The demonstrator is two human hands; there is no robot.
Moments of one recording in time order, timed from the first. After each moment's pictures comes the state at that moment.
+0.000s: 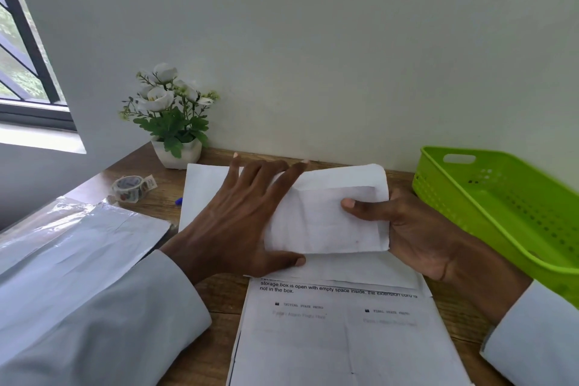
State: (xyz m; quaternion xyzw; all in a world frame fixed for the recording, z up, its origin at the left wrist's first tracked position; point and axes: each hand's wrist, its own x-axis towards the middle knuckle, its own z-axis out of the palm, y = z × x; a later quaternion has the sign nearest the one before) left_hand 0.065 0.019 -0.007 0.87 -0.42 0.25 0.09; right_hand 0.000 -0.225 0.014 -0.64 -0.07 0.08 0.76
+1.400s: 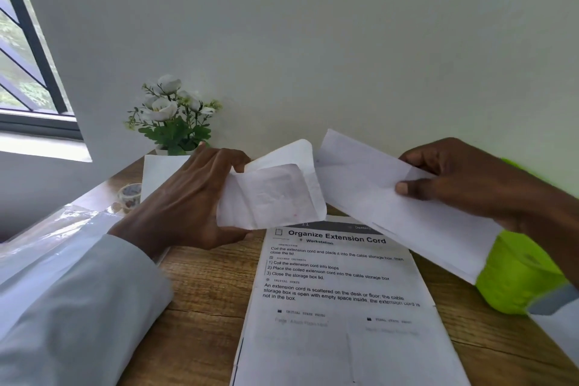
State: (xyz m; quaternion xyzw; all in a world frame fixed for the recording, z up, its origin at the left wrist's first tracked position) left_hand 0.096 0.075 0.011 0.87 -0.41 0.26 0.12; right_hand -0.016 -0.267 0.090 -0.93 -0.03 -0.05 0.36
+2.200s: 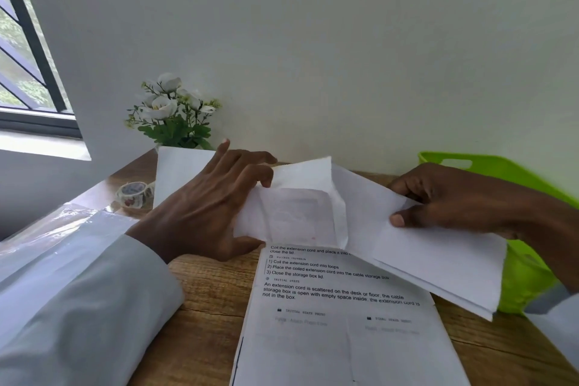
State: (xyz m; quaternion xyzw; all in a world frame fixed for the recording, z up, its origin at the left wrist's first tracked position) left_hand 0.082 0.053 0.014 0.82 -0.49 0.27 0.07; right_hand -0.018 -0.267 0.084 -0.93 -0.08 0.10 0.35
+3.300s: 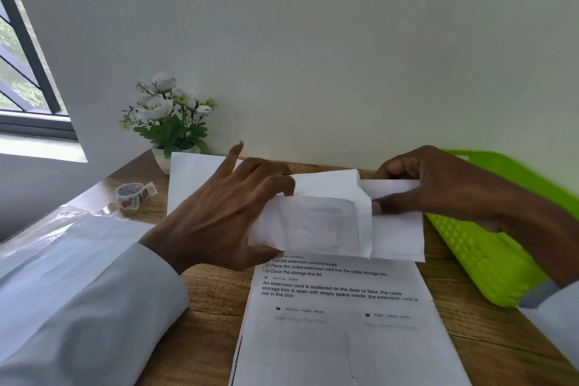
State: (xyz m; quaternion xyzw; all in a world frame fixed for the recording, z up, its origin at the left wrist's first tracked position) left_hand 0.066 0.032 0.015 0.82 -0.50 0.28 0.04; right_hand -0.017 -0.254 0.082 -0.91 -0.10 0.01 0.41
